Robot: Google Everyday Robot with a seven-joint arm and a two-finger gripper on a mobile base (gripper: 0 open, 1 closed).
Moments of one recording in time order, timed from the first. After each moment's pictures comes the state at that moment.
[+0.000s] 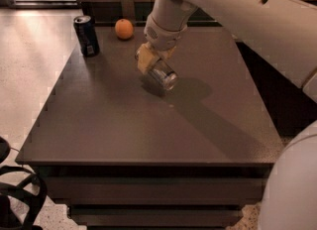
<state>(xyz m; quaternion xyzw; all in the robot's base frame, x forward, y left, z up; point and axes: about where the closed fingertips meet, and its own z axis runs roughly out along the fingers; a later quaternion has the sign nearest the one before) 0.638 -0.002 0.869 -0.34 0.92 0.09 0.15</state>
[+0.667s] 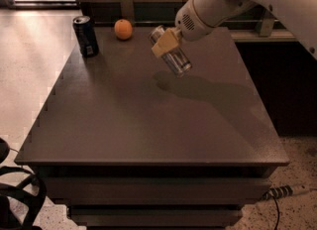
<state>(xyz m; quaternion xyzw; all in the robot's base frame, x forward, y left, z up) 0.646 -0.036 0.916 -0.38 0.86 0.19 0.29</state>
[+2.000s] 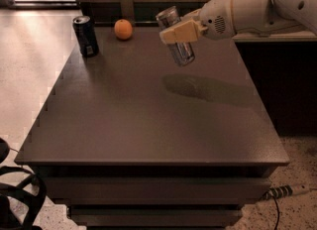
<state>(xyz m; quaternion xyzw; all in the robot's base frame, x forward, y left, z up) 0.635 -0.054 0.969 -0.44 0.71 0.31 0.46</state>
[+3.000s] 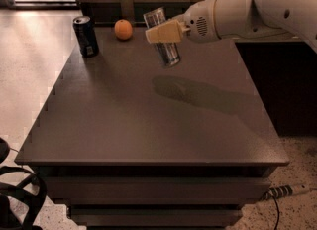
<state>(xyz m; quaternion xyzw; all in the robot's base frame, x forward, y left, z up) 0.627 -0.020 0.972 -0.38 0.74 0.31 0.46</state>
